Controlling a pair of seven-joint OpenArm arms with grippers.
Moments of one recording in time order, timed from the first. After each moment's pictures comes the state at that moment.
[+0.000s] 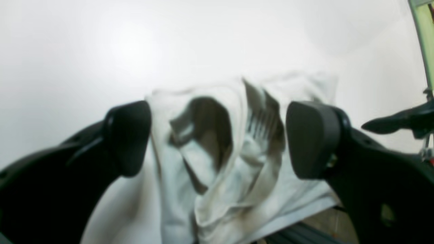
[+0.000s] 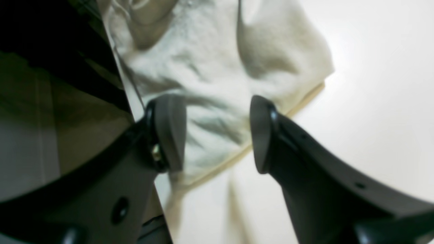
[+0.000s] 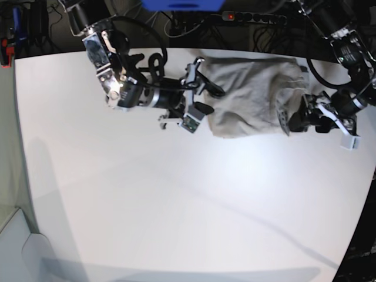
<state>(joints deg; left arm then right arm) 1.3 -11.1 -41.4 91.8 -50.0 -39.8 76.7 -2.3 6.1 -22.0 94.5 24.2 39.5 -45.1</state>
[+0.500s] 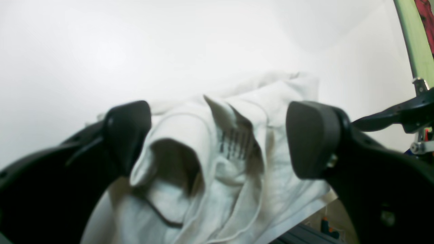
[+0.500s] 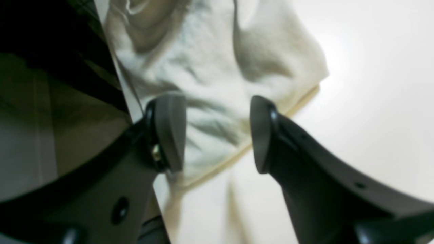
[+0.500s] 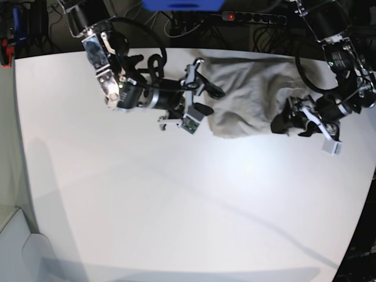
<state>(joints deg) 0.9 -11.3 -33.4 87.8 -50.0 -39.8 72.6 -1.8 6.7 -22.1 94.5 24.2 39.5 -45.1</state>
